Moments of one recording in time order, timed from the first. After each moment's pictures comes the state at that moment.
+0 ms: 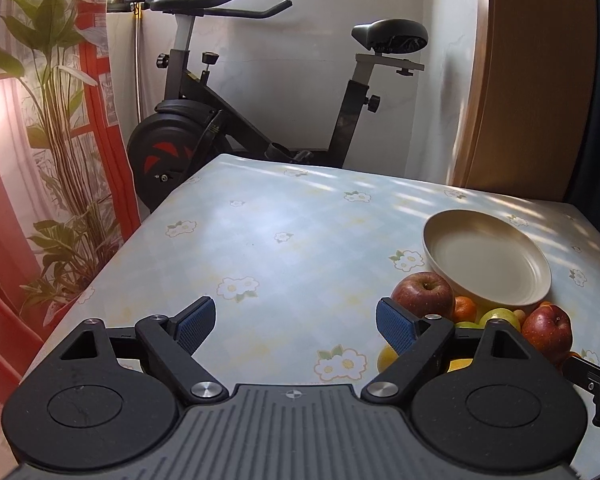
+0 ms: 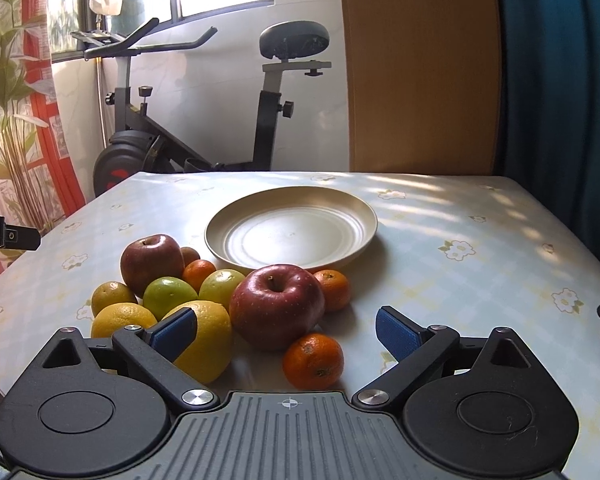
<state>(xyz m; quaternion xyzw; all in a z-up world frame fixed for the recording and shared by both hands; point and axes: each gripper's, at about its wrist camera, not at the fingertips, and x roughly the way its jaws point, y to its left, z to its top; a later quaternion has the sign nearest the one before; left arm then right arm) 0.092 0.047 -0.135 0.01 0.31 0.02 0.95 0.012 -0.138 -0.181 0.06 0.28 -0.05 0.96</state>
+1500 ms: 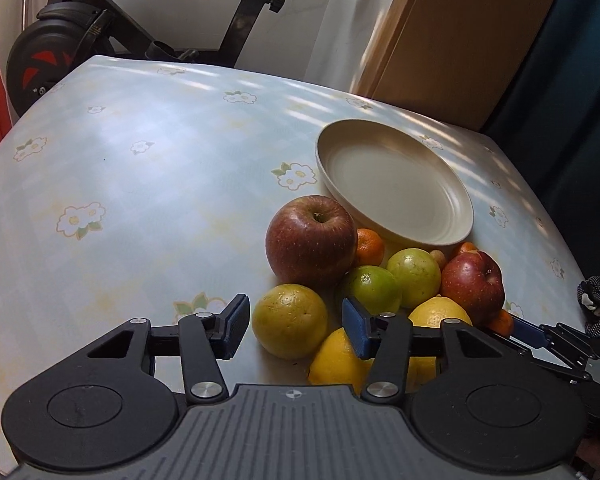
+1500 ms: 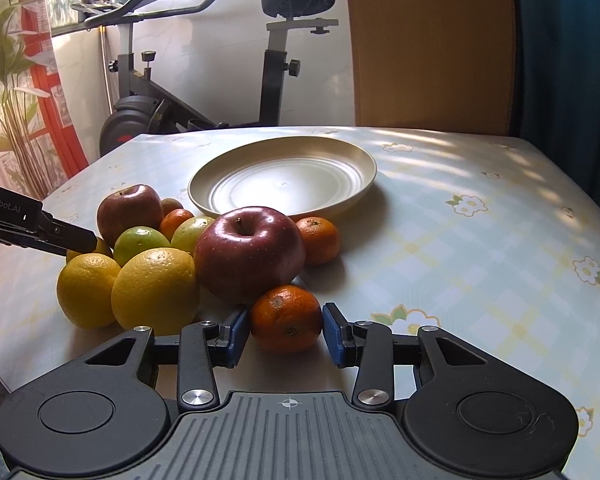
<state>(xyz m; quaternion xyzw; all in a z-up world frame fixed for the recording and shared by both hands) 0.150 0.028 -0.181 -0.06 0.44 -0.15 0.88 0.025 -0.162 -0.214 0.06 0.33 -0.02 0.94</state>
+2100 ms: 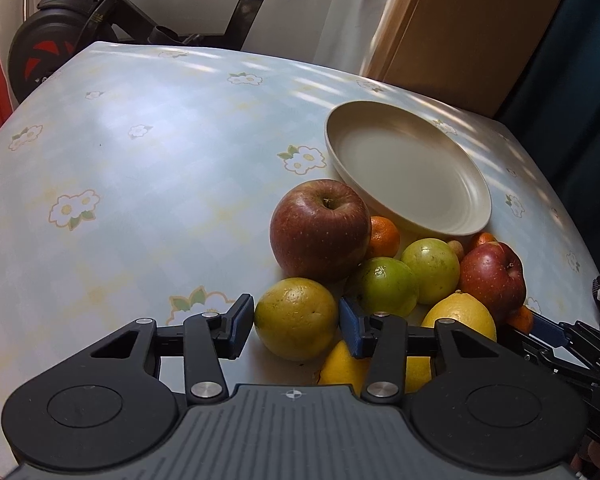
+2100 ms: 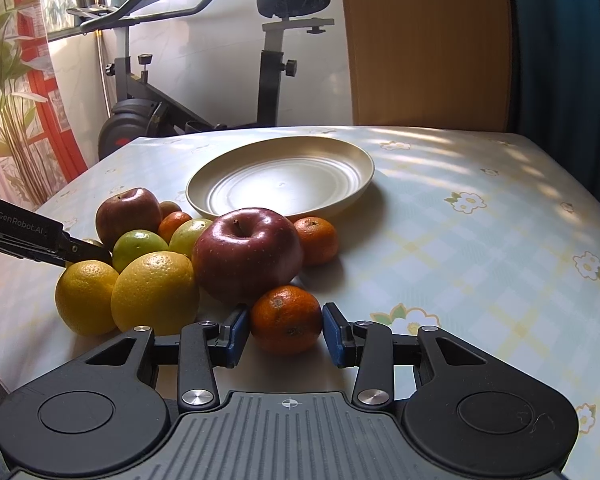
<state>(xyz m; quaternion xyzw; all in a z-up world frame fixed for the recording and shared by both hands) 0.163 0.018 -0.195 -0.04 0.46 -0.14 0.88 0.026 -0.164 -0.215 0.07 0.33 -0.02 0.94</state>
